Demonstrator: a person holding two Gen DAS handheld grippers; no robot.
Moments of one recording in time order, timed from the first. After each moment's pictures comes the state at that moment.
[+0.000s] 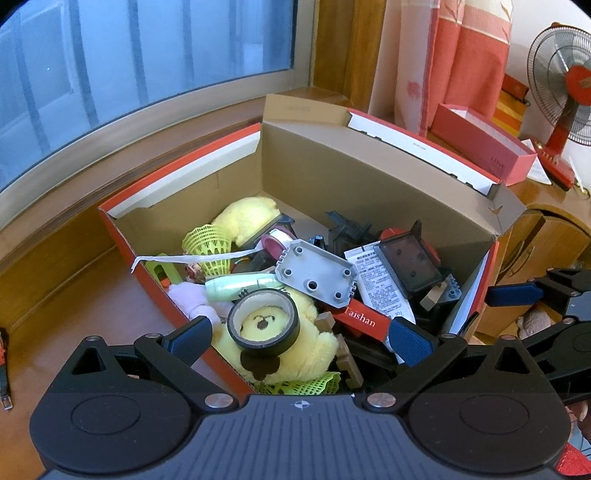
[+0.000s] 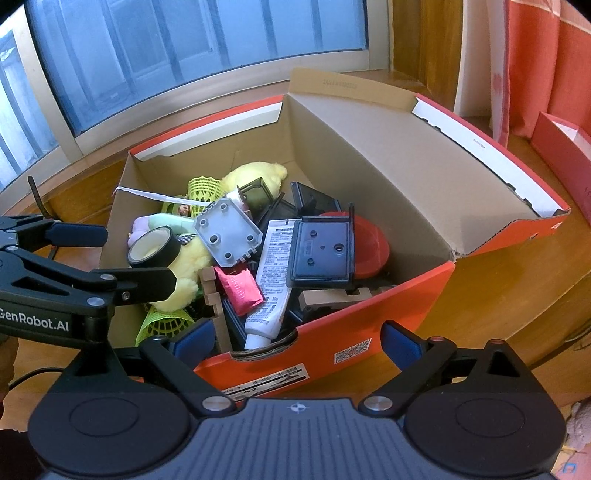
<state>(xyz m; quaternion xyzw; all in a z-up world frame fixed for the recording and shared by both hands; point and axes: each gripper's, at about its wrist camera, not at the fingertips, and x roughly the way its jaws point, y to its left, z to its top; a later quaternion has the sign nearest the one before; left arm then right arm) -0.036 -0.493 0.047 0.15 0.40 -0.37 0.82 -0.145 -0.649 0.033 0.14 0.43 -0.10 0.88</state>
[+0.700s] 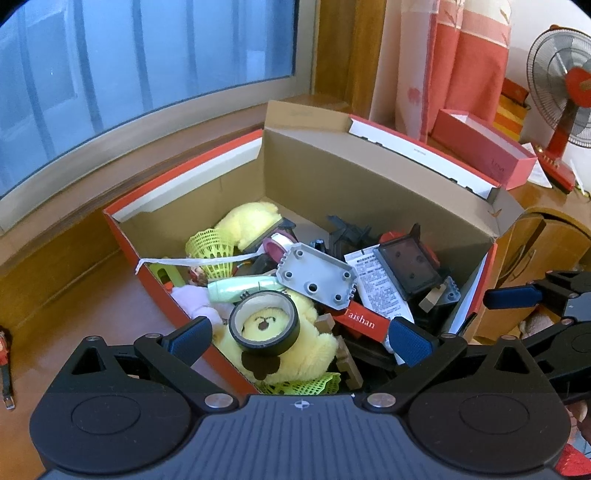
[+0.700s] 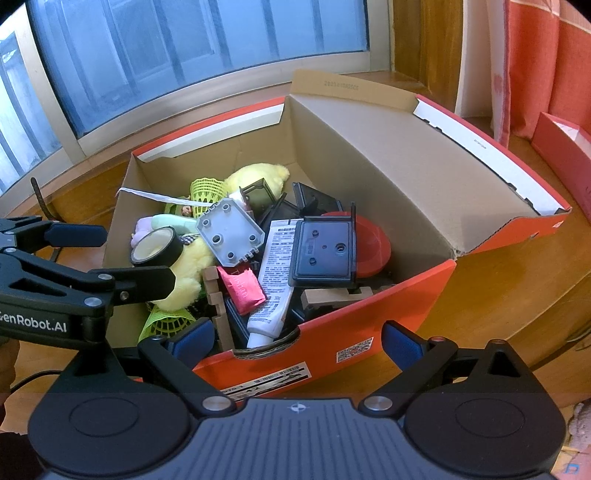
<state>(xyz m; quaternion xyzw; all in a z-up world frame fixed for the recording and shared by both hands) -0.042 -0.488 0.049 0.16 0.39 -0.37 0.83 -0.149 -0.648 0.033 0.14 0.43 -0.10 0.89</state>
